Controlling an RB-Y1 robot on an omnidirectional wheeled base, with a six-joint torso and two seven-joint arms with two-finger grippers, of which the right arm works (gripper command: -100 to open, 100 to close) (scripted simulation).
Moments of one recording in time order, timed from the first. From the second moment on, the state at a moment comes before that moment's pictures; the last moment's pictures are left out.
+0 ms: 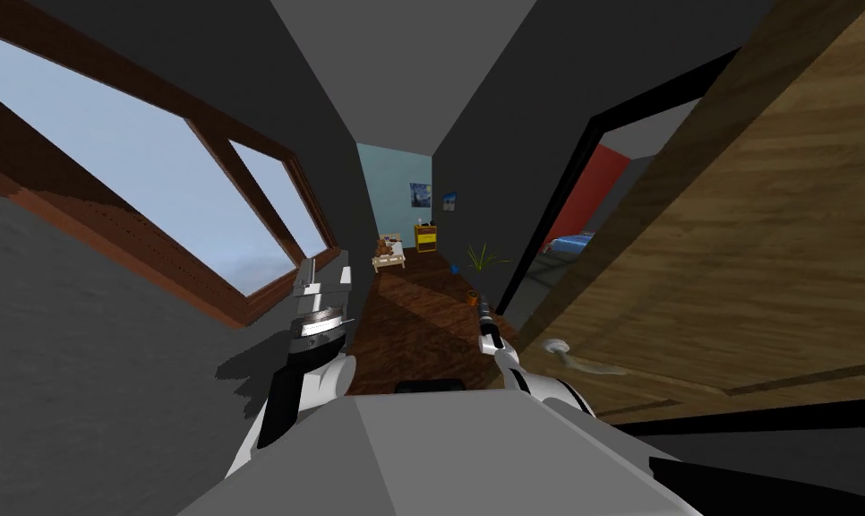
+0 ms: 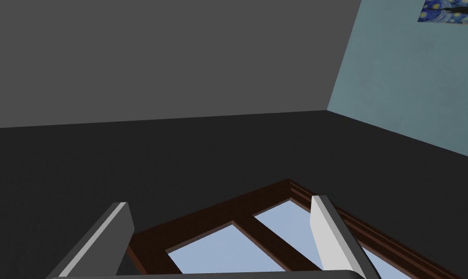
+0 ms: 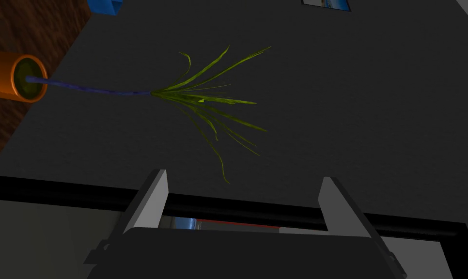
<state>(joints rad) -0.37 -0.15 -0.31 -0.46 0.01 -0.74 0.03</state>
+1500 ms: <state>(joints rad) -0.32 -0.22 -0.26 -0.47 0.03 -0.78 -0.07</state>
